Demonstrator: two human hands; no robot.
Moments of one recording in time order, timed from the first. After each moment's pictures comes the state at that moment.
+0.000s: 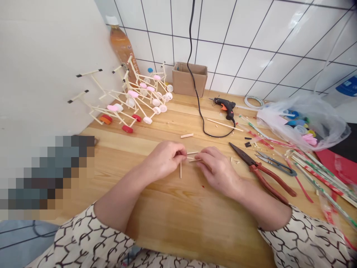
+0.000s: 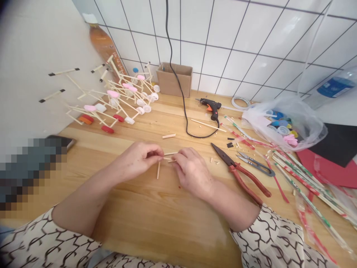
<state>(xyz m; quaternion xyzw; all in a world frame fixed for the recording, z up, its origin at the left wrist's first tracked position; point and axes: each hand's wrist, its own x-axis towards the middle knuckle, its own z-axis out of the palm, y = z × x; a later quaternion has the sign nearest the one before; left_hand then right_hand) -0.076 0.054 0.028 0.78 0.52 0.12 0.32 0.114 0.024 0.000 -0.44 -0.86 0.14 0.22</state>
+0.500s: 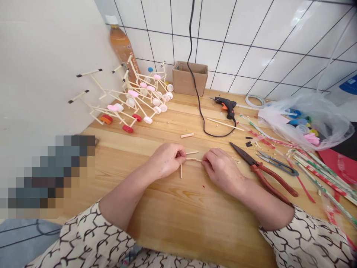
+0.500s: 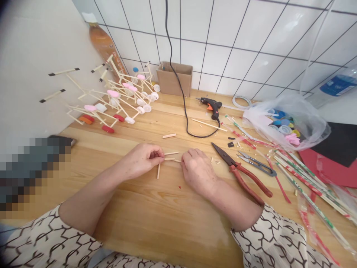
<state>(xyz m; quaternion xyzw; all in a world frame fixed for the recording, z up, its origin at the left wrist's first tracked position) -0.071 0.056 0.019 0.76 0.56 0.08 0.33 0.117 0.026 0.004 -0.52 -0.84 0.09 0.09</state>
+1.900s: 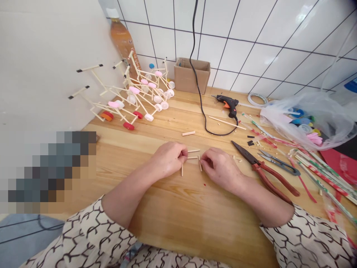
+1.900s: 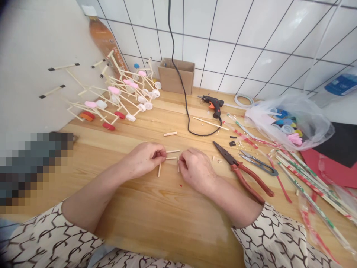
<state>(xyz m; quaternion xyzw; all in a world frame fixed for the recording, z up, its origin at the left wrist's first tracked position) -0.069 0.056 0.018 0.79 0.54 0.05 0.29 0.113 0.029 0.003 -0.54 -0.82 0.16 0.12</state>
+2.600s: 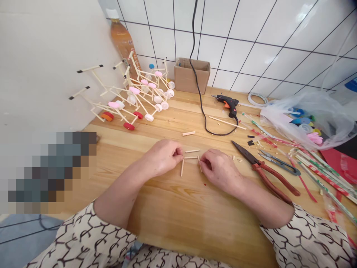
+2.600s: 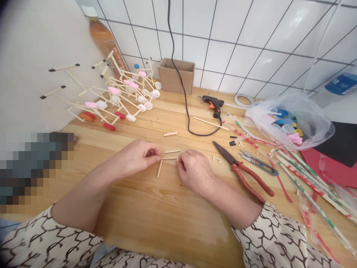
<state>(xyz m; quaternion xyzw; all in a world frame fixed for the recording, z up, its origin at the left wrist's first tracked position) -0.082 0.057 0.029 0.78 0.55 0.04 0.31 0.107 0.025 0.005 -0.54 -0.82 0.14 0.10</state>
